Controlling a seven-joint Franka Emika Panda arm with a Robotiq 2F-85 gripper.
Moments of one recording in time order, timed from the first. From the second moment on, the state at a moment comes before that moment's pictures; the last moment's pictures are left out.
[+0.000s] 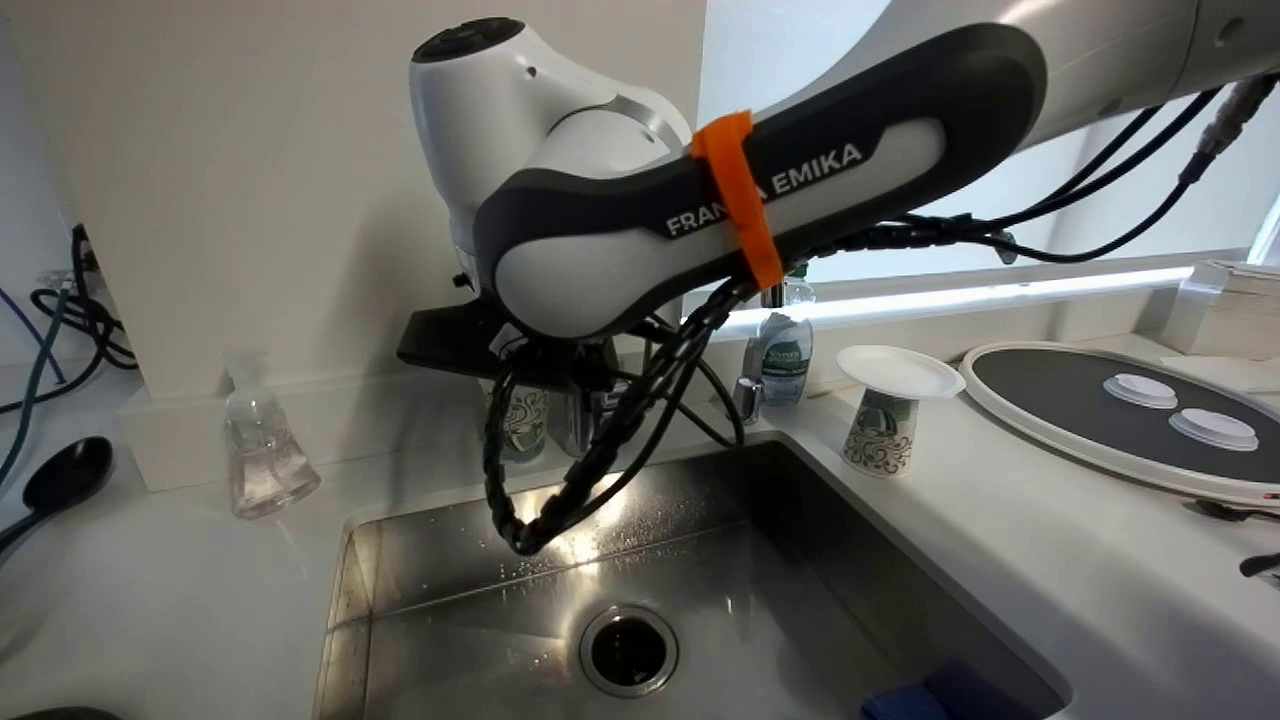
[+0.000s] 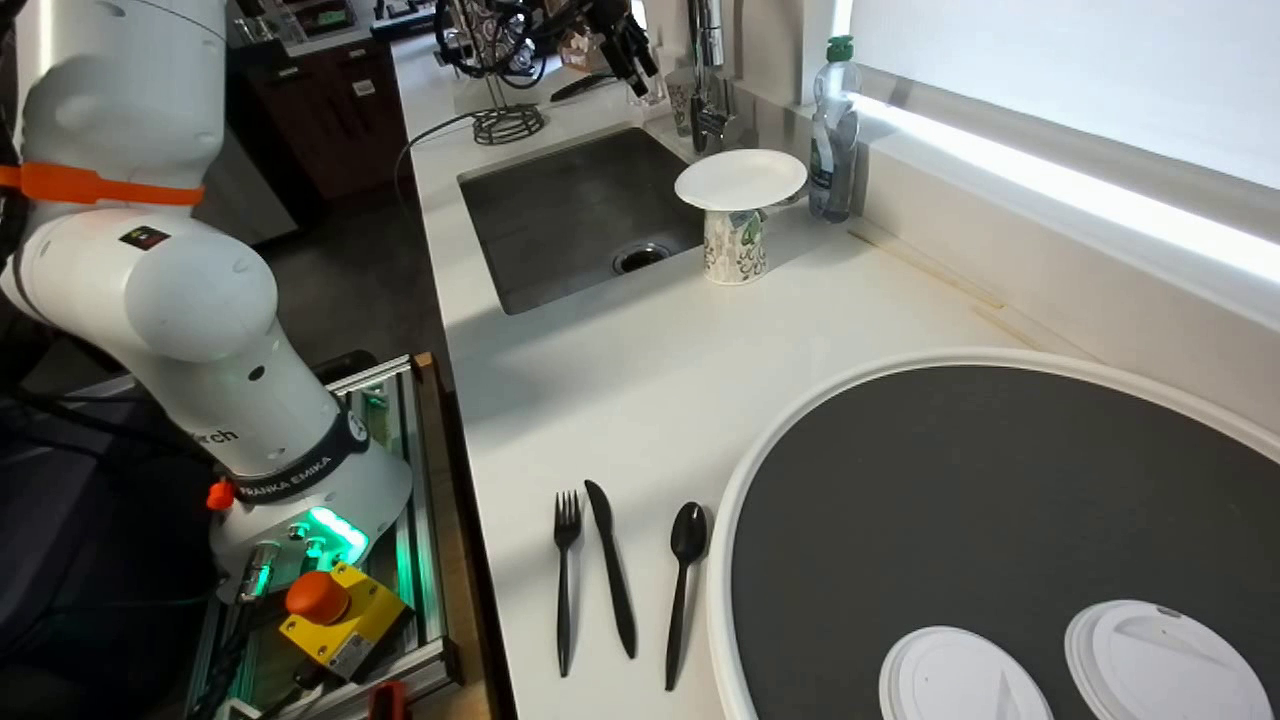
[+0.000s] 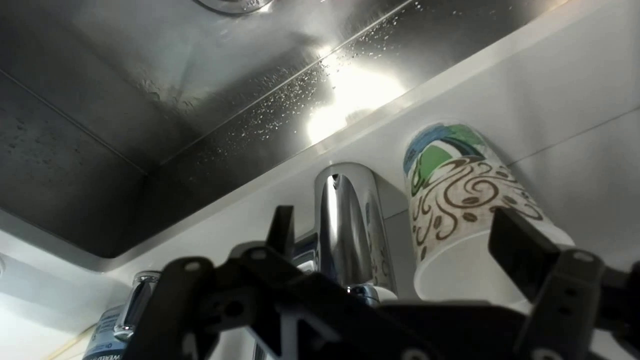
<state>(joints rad) 0.73 0.65 0.01 -1.30 -0.48 2.06 1.56</state>
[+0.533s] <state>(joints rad) 0.73 0.69 -0.01 -1.24 -0.48 2.06 1.61</state>
